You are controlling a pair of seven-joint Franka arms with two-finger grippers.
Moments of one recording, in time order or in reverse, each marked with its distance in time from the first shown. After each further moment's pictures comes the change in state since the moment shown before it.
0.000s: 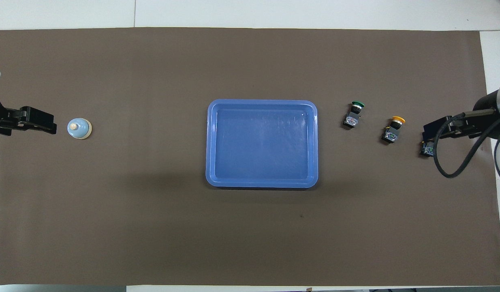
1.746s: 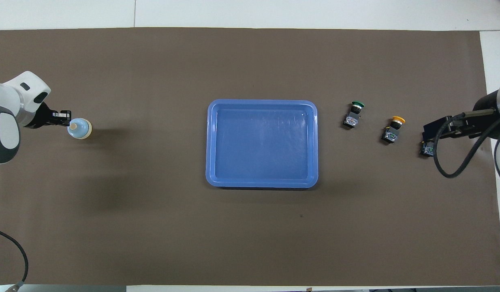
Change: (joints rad) left arm 0.141 0.277 -0.005 -0.269 0.000 0.630 0.111; right arm 0.000 0.000 0.000 0.000 0.000 0.000 0.000
